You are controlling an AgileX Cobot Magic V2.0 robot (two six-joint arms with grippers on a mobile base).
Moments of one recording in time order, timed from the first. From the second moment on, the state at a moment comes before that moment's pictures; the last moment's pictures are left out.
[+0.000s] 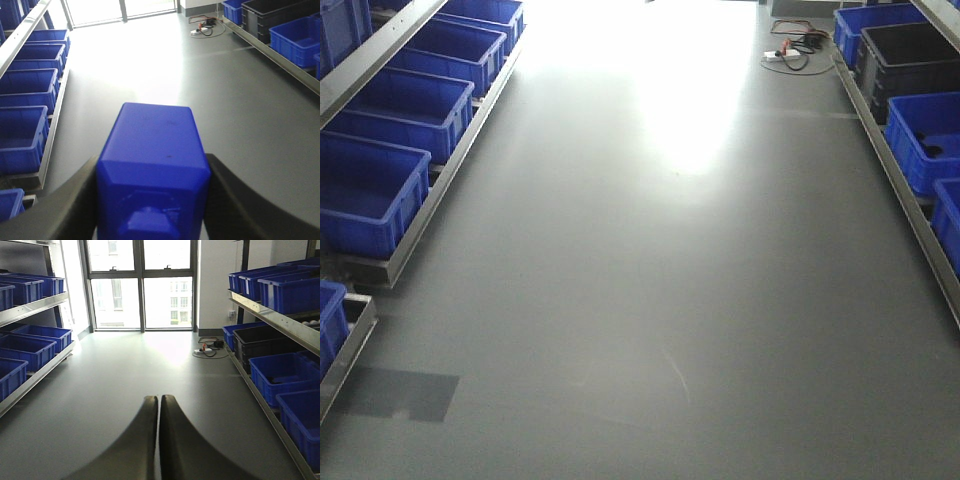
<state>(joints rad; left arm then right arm) -0.19 0.21 -0.38 -0.03 0.54 0.19 -0.07 -0.01 0.03 0.07 0.07 -0.03</state>
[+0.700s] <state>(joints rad) -0.19 0.21 -0.38 -0.03 0.54 0.19 -0.07 -0.01 0.03 0.07 0.07 -0.03</state>
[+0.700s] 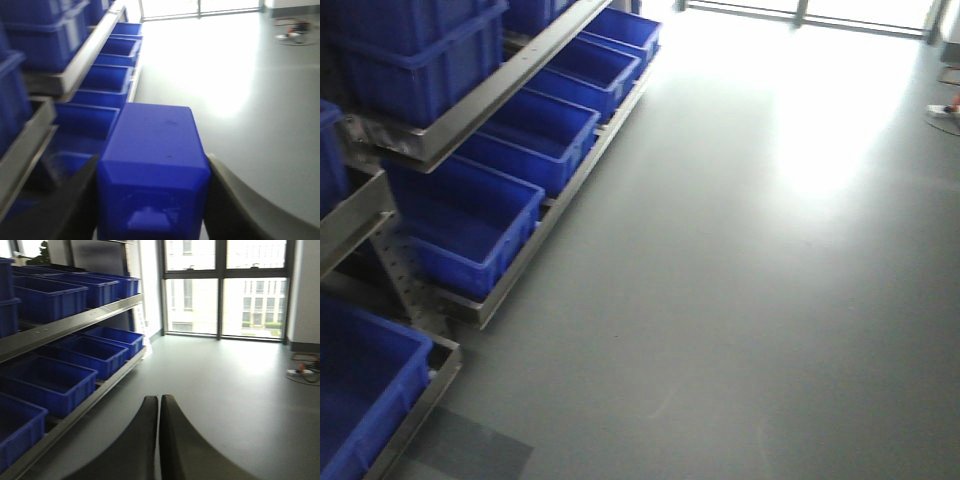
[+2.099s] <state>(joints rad) -0.19 0.21 -0.38 -0.03 0.54 0.19 -0.07 -0.01 0.03 0.07 0.07 -0.03</state>
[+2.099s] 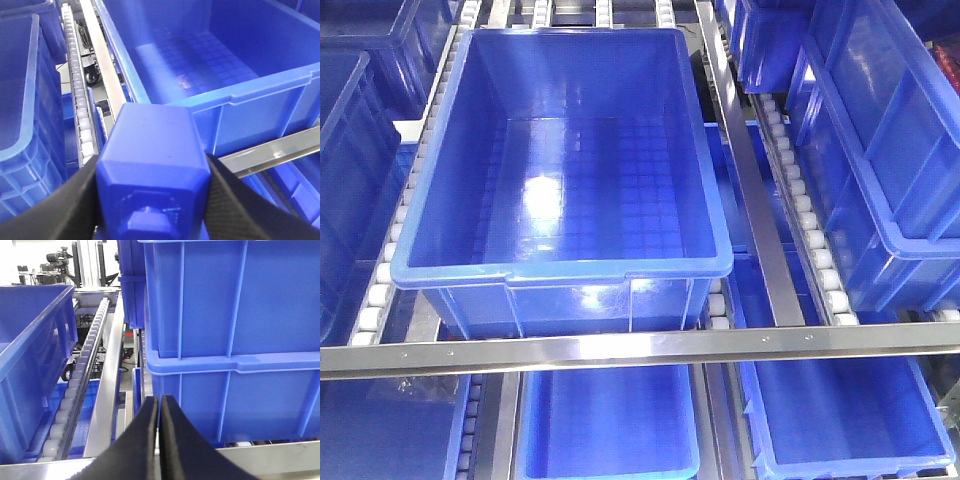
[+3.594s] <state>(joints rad) -0.19 0.21 -0.38 -0.03 0.54 0.19 -0.07 -0.01 0.03 0.07 0.07 -0.03</state>
